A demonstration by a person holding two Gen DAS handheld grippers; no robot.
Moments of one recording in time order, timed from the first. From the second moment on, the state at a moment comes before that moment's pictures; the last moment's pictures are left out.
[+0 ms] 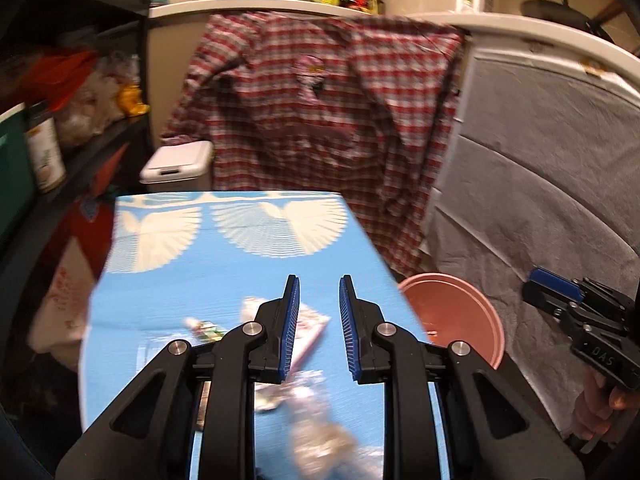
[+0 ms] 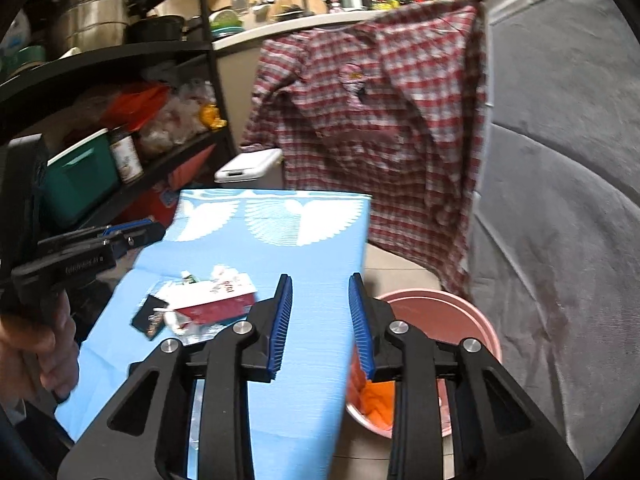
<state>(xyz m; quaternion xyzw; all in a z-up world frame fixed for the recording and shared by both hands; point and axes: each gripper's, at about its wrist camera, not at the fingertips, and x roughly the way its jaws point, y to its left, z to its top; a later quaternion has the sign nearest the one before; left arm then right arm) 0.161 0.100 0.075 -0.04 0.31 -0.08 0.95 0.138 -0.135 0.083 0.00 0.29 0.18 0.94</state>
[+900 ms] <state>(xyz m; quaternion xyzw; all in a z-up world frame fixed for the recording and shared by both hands) 0.154 0.262 0.022 -0.07 0.38 0.00 0.92 0.140 0.021 -0.010 -0.10 0.42 0.32 0.85</state>
